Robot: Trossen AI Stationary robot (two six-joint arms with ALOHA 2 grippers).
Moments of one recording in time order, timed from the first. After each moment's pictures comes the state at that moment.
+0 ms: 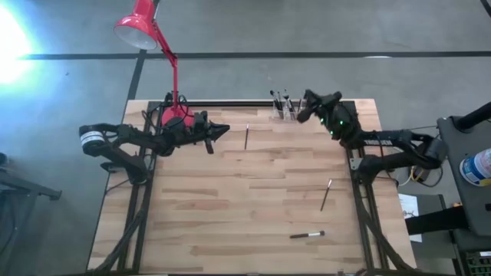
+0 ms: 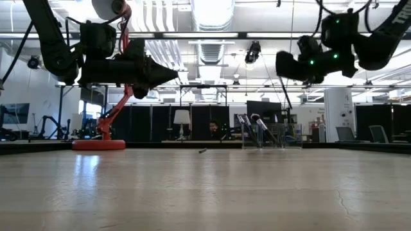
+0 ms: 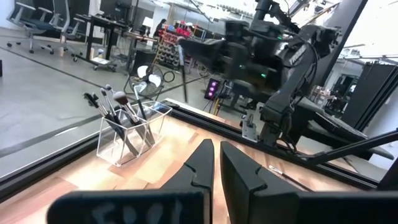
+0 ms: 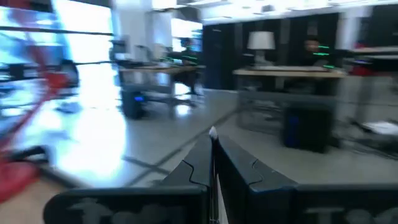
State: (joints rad) left arm 0.49 1.43 0.35 1.20 0.25 -0.31; right arm -0.67 1.23 0.34 1.00 0.34 0.02
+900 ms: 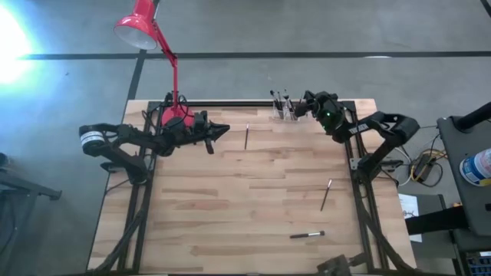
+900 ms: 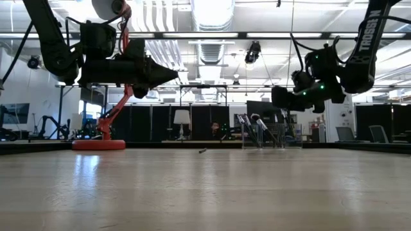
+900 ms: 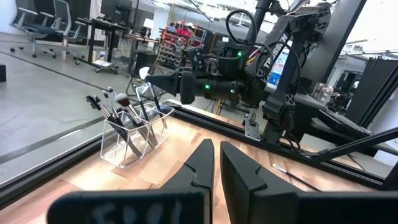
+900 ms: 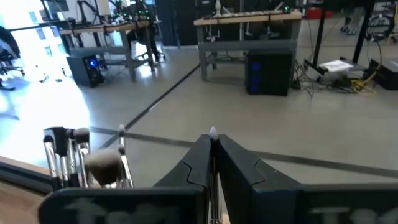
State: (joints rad) left arm 0.49 1.43 0.35 1.20 0.25 -0.28; right arm -0.84 1.62 0.39 1.13 0.34 0.16
